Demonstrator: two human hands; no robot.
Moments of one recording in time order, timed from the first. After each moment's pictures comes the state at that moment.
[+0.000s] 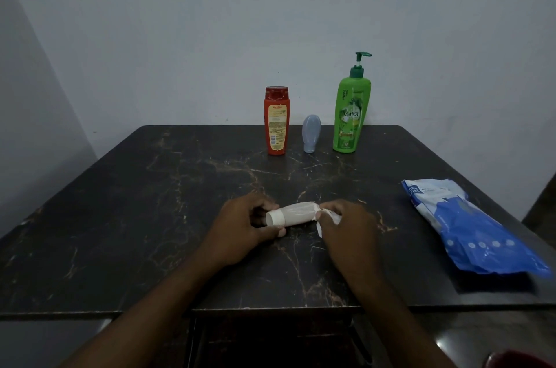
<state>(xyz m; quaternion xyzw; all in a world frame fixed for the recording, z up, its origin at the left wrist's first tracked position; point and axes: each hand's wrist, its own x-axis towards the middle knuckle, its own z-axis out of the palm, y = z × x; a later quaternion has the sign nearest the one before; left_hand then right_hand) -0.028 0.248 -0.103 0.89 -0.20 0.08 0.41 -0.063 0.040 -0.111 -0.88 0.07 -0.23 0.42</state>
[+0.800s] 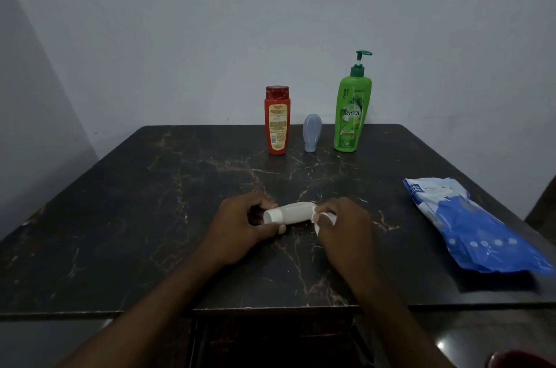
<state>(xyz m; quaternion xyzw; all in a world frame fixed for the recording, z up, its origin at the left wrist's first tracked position) -0.034 0.250 -0.101 0.88 -0.21 0.10 0.42 -0.067 0.043 -0.109 -0.90 0.04 -0.22 0.37</state>
